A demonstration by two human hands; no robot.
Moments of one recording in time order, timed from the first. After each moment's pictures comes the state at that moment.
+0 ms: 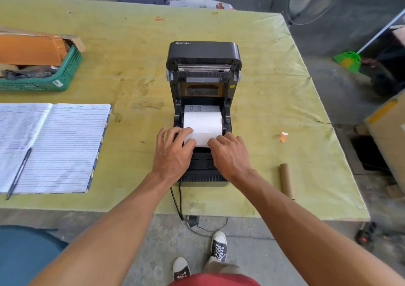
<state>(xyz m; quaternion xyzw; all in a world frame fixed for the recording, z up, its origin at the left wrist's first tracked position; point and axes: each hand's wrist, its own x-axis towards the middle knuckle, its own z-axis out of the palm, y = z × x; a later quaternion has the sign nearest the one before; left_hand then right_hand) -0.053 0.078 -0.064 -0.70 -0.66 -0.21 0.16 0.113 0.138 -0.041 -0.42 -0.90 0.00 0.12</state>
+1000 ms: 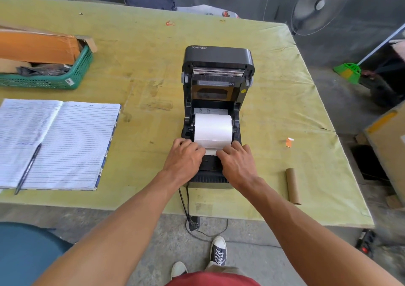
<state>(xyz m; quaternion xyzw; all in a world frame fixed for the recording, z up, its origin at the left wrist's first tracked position) -0.053 0.073 -0.066 -0.74 -0.65 -0.14 0.07 0.112 0.122 -0.046 -0.41 -0.91 -0.01 0.04</state>
